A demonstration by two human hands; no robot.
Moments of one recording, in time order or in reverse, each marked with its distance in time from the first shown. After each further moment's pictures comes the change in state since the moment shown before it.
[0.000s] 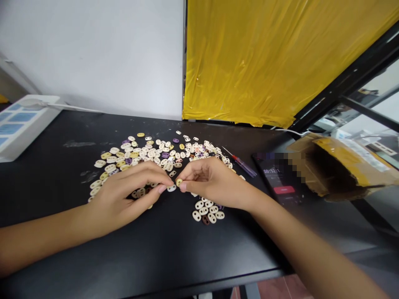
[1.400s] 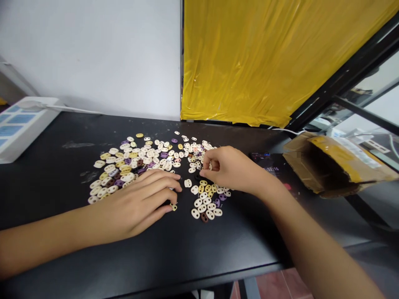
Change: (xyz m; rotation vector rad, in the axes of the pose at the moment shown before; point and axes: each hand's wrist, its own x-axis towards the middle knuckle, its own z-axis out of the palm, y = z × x) left_hand 0.001 0.007 0.004 0.258 -0.344 0.174; right_hand -0.004 -0.005 -0.036 -0.880 0.188 0.048
